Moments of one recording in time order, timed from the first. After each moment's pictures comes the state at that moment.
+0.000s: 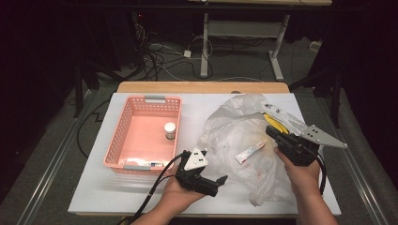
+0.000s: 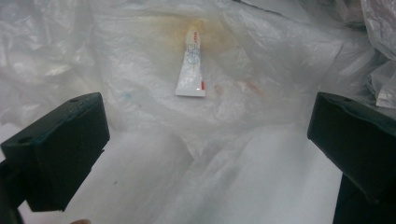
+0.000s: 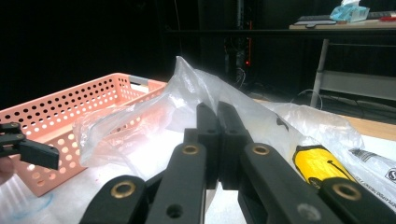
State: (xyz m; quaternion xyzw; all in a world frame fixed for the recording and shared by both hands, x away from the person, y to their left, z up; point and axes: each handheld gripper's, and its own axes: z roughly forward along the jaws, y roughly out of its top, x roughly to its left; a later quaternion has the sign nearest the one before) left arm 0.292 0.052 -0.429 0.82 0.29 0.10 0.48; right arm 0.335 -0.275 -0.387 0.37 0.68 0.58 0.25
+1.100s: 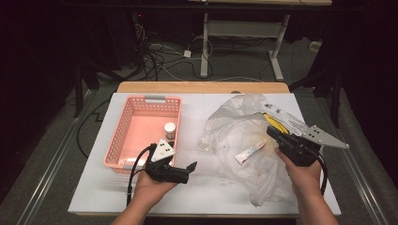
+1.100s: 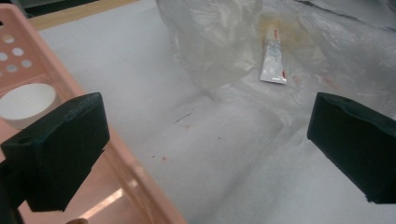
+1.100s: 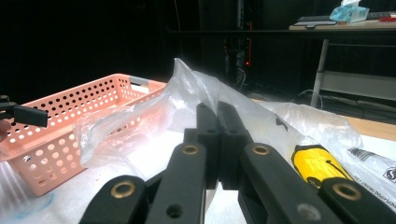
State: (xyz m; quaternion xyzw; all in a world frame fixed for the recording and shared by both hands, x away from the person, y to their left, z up) left arm 0.306 0.126 -0.421 0.79 0.37 0.15 0.46; right arm 0.334 -0.277 -0.386 0.37 0.68 0.58 0.25
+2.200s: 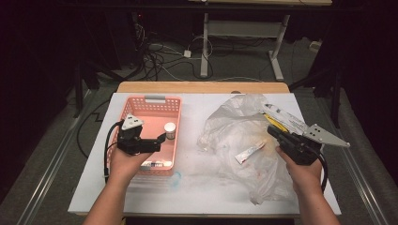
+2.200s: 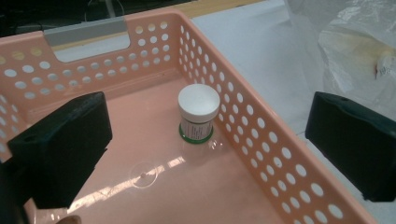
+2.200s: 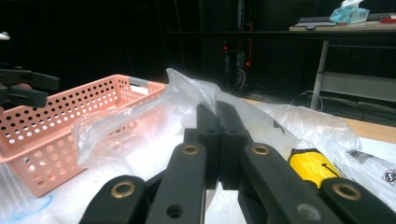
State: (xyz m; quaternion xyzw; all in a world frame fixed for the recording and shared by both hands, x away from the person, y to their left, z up) left arm 0.365 0.195 -0.398 0.75 0.46 0.19 0.42; right arm 0.336 -0.279 -0.384 0.37 0.68 0.58 0.25
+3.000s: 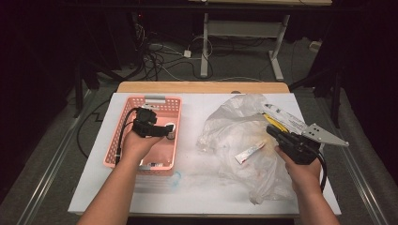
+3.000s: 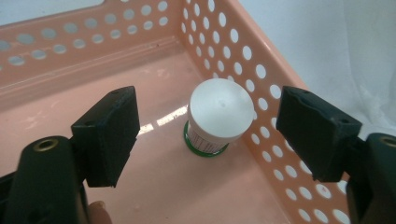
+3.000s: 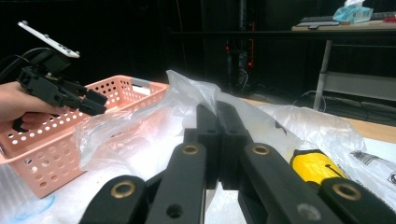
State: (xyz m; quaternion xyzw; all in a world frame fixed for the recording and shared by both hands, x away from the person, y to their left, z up) left arm 0.439 0.178 -0.425 0.80 0.49 0.11 0.34; right arm 0.338 -0.278 -0.385 0.36 0.68 0.59 0.24
